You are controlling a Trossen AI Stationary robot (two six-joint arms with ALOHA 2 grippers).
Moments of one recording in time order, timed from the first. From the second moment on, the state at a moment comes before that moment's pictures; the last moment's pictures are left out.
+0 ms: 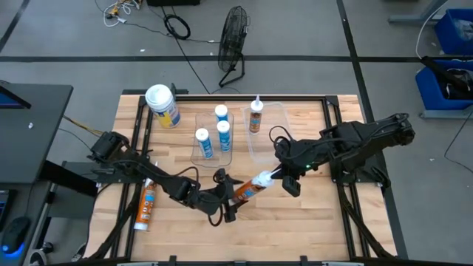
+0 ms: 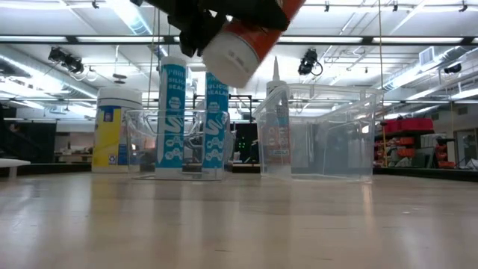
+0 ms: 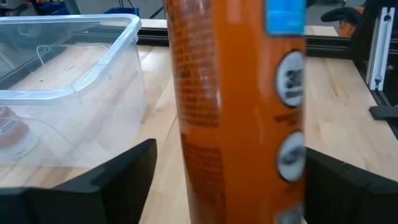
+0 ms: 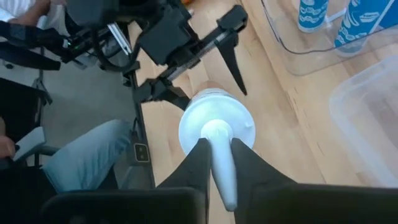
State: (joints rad) left arm -0.47 1.76 1.06 0.23 -0.67 -0.30; right arm 0.33 1.43 1.67 -1.06 0.05 0.70
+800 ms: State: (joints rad) left arm -0.48 1.69 1.06 -0.11 -0.62 -0.49; right arm 0.18 1.44 2.08 -1.58 0.29 0.69
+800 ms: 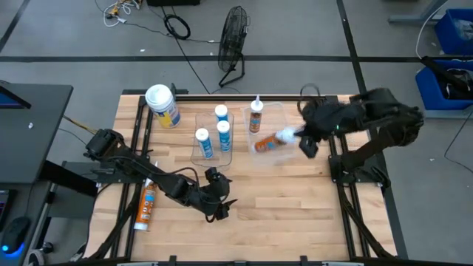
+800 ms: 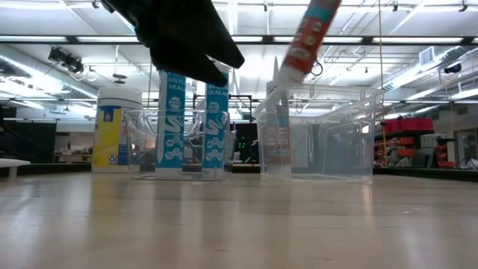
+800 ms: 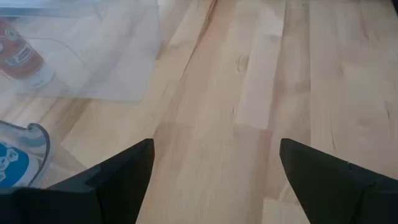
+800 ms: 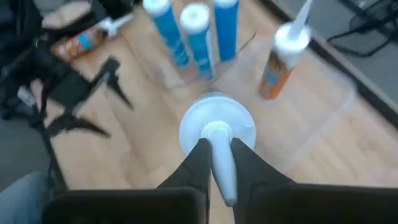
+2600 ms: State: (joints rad) left arm -0.43 1.69 1.06 -0.11 -0.62 -0.45; right arm -0.28 1.71 1.87 -1.56 0.10 0.30
